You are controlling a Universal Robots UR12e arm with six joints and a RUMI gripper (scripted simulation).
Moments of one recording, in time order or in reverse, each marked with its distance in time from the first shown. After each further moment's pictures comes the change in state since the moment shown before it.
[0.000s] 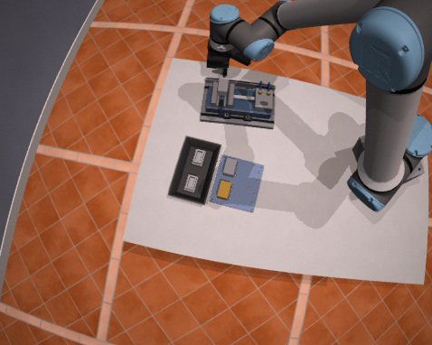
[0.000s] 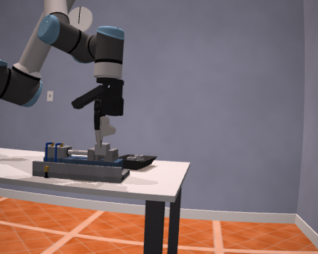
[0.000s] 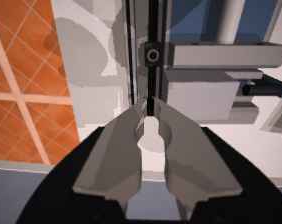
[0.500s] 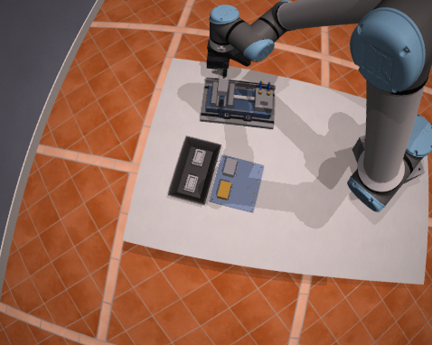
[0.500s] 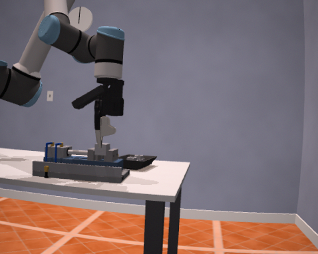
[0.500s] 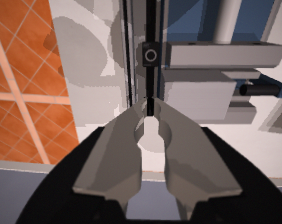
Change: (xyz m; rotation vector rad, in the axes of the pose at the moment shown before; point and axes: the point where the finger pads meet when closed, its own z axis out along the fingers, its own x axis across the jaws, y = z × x) arm 0.003 0.000 0.000 0.000 0.000 0.000
